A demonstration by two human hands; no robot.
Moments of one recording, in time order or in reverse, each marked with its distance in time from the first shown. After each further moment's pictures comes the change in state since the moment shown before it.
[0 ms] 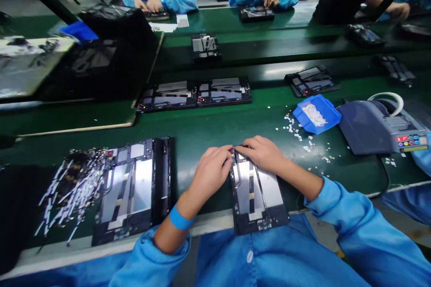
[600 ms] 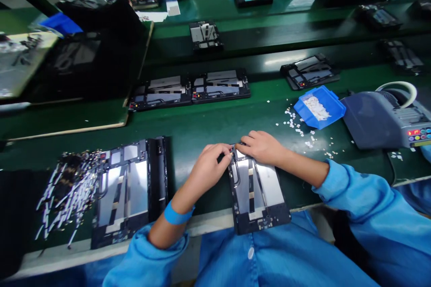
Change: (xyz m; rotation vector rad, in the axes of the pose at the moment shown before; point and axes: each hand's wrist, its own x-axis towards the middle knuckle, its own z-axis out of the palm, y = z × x) left_hand 0.016 -0.007 -0.001 -0.100 -0.072 -0.047; right_hand 0.014 0.010 -0.008 -0.196 -0.194 -0.178
